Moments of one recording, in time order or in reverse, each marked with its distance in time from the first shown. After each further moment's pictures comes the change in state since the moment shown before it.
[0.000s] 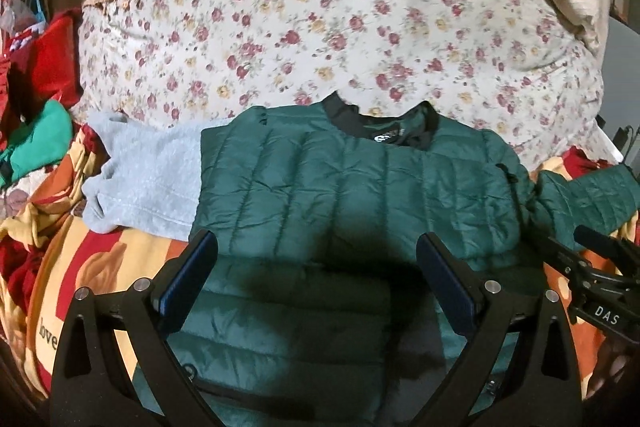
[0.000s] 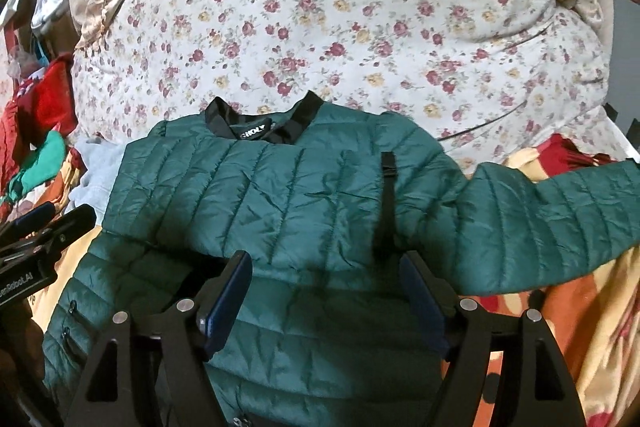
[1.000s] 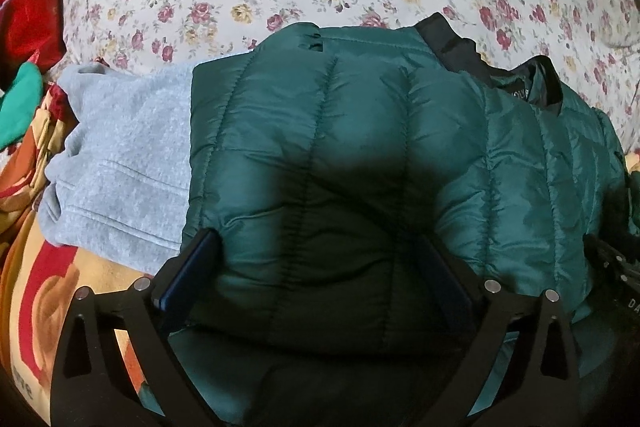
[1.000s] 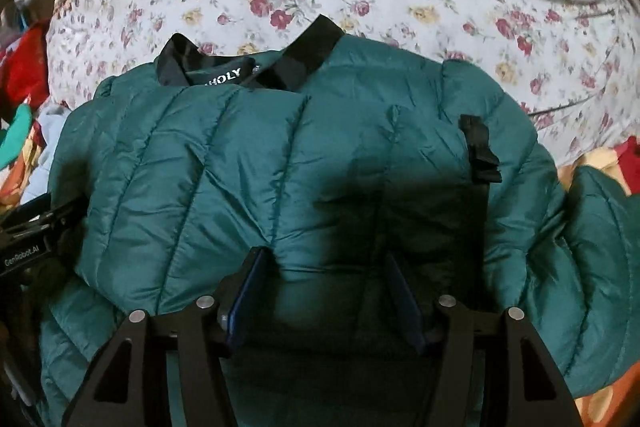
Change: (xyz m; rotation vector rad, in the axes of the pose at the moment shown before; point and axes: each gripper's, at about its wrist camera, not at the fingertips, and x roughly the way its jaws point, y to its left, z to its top) left arm 0.159 0.052 0.003 -0.034 0.161 0.086; right arm 0.144 0.017 0.014 -0.057 0.124 0.008
